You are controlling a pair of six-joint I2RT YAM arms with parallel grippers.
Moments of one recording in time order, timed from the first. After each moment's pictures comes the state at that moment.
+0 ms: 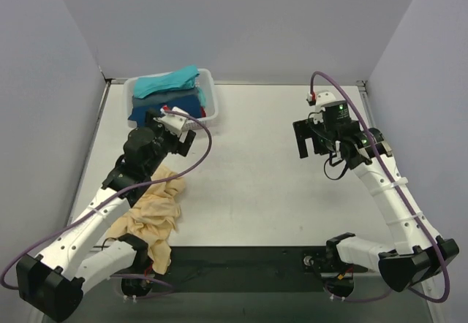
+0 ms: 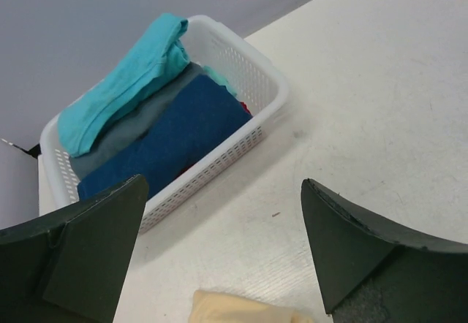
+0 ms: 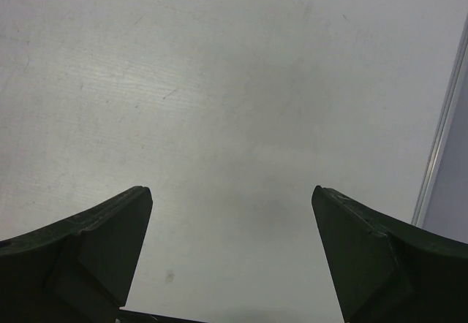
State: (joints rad) left arm -0.49 0.93 0.80 0.00 -0.13 0.27; right arm 0.36 1.16 1.30 -0.95 0.19 -0.02
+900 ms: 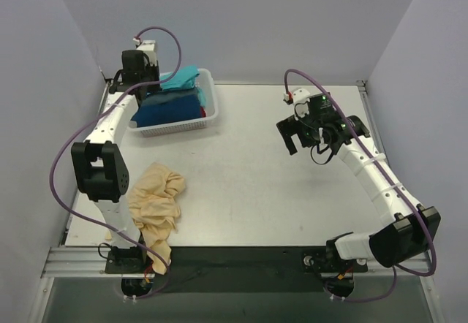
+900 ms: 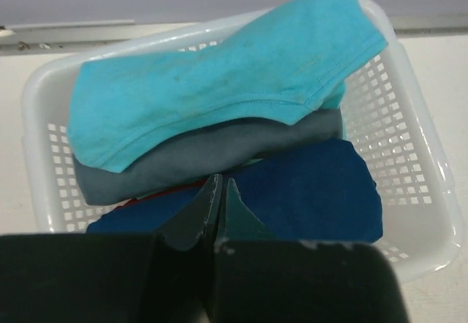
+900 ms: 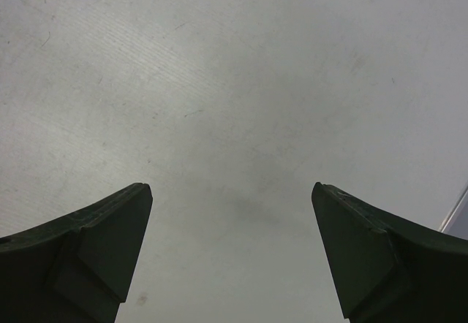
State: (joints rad) left arm -0.07 1.89 1.74 -0.32 0.02 -0.05; right arm 0.36 1.33 1.29 -0.81 0.03 -0.23
